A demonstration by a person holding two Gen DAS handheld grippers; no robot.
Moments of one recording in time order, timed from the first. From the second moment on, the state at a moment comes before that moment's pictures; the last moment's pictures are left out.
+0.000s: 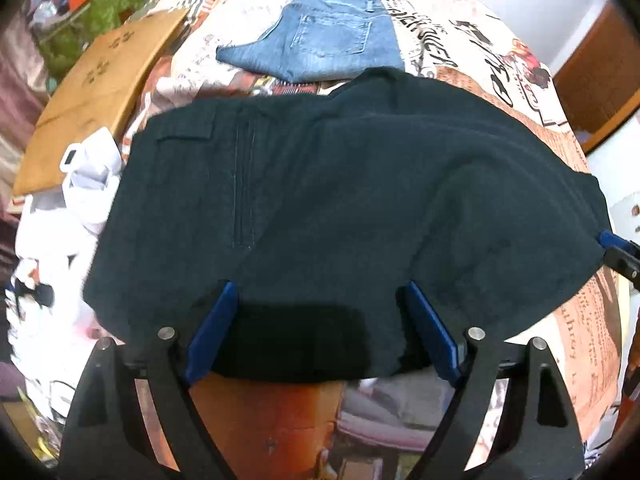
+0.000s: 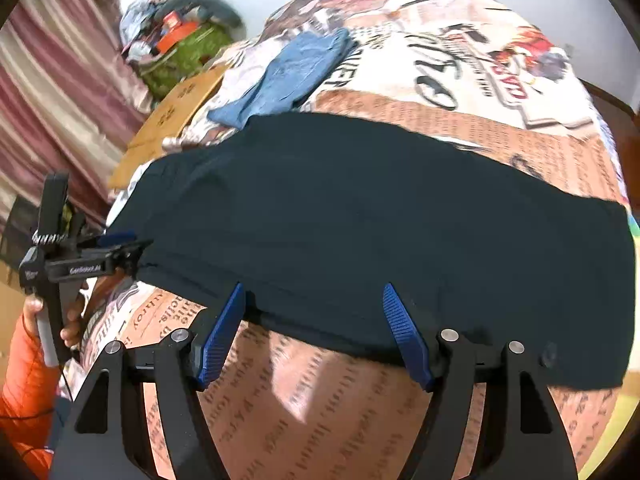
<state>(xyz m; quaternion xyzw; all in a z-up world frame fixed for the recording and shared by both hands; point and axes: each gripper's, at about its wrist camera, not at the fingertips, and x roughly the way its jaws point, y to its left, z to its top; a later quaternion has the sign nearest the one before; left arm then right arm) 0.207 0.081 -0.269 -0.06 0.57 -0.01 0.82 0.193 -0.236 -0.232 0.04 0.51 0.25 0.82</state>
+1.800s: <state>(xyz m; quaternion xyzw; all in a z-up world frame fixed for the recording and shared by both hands) 0.355 -0.084 -0.272 0.06 0.57 -0.08 0.81 0.164 -0.457 -0.267 0.32 0.42 0.01 0.85</state>
